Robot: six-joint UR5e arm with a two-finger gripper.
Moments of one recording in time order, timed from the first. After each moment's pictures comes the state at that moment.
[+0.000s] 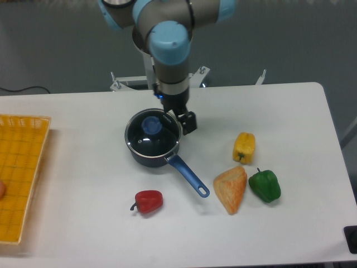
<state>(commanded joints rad) 2.34 -1.63 -1.92 -1.12 1.63 1.24</state>
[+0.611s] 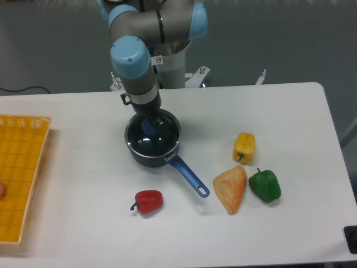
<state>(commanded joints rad) 2.24 -1.67 -1.97 -1.03 1.68 1.17</state>
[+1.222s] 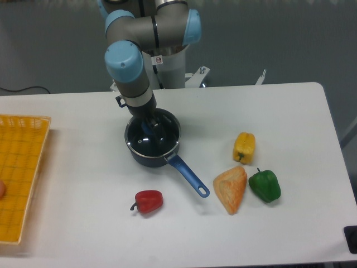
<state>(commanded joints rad) 2.24 -1.69 -1.98 -1.03 1.68 1.17</state>
